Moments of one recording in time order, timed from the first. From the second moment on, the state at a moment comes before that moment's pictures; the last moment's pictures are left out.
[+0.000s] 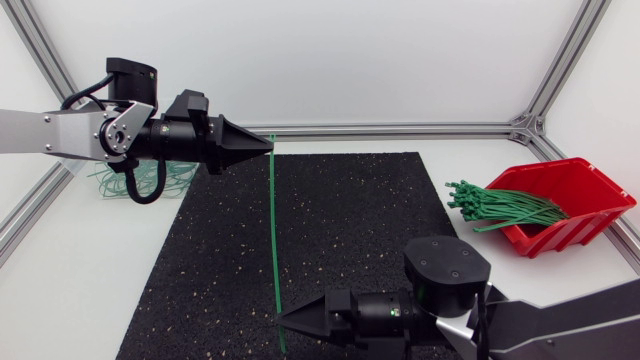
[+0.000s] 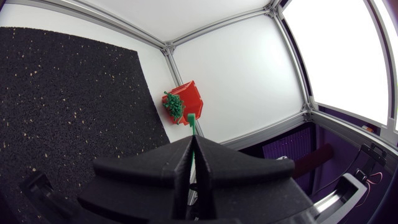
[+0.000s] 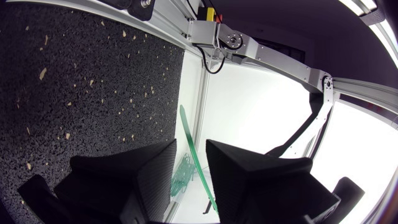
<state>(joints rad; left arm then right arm) -0.15 1.74 1.11 -0.01 1.27 -0.55 0.86 1.60 0.29 0.98 -0.59 -1.89</state>
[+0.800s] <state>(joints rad) -0.15 1.74 1.11 -0.02 1.27 -0.55 0.84 1.62 0.32 0.99 -0.59 -1.89</state>
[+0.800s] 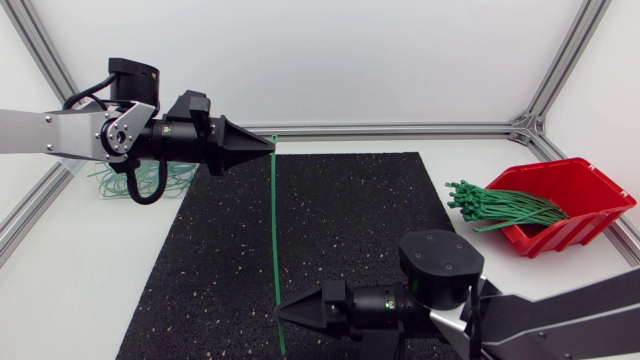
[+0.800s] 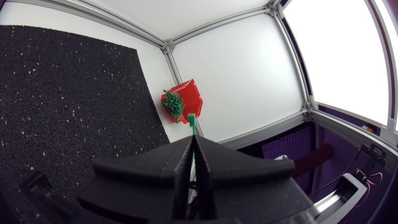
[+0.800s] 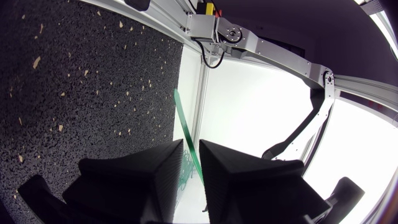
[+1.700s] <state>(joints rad) -0.17 1.74 1.11 -0.02 1.27 -0.54 0.85 1.62 0.30 0.99 -0.57 -1.89</state>
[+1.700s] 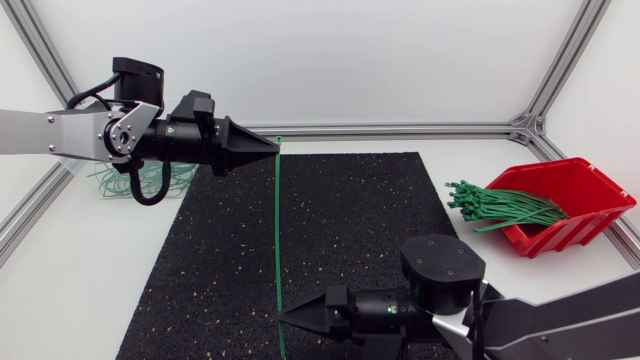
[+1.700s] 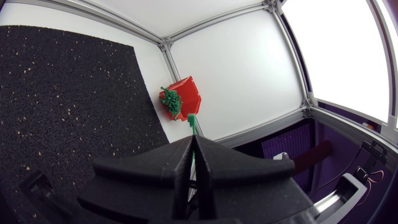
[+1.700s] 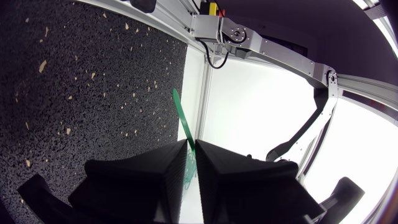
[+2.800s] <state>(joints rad) -0.19 1.74 1.11 -0.02 1.27 -0.54 0.89 1.65 0.32 0.99 -0.53 -1.89</state>
